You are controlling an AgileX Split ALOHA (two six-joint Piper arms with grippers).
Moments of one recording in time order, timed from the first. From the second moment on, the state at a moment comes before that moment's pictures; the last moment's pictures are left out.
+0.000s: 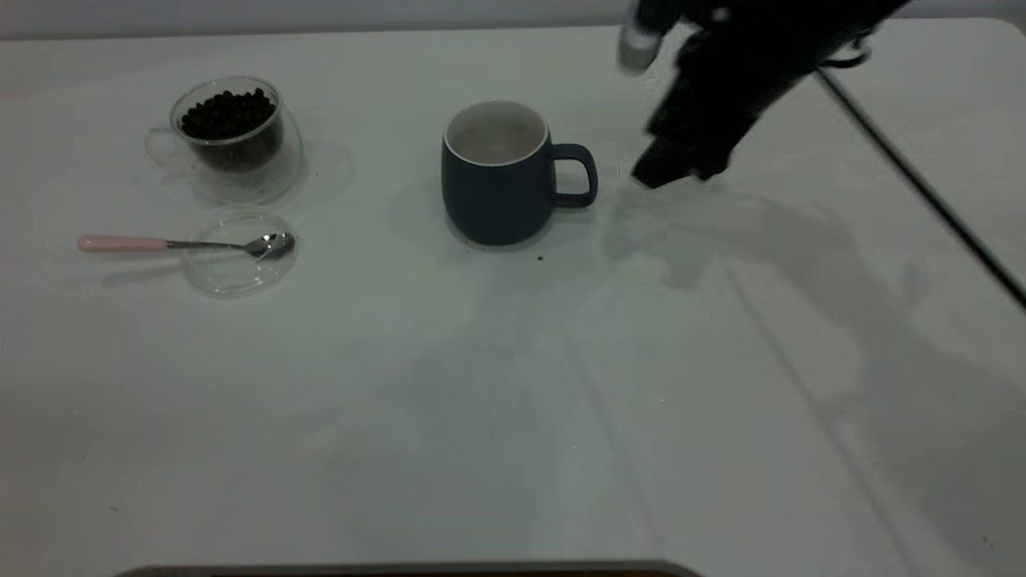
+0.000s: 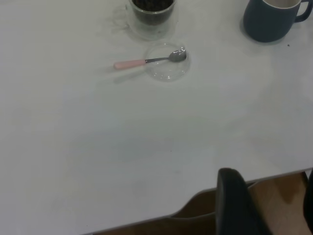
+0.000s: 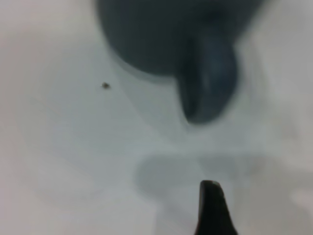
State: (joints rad) left arm -0.09 -0.02 -0.49 -0.11 1.13 0.09; right arm 0.25 2.35 -1.39 1.04 0.40 -1.82
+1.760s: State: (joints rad) left arm -0.09 -0.02 -0.49 -0.11 1.13 0.09; right arm 0.05 0.03 -0.47 -0.02 1.13 0.00
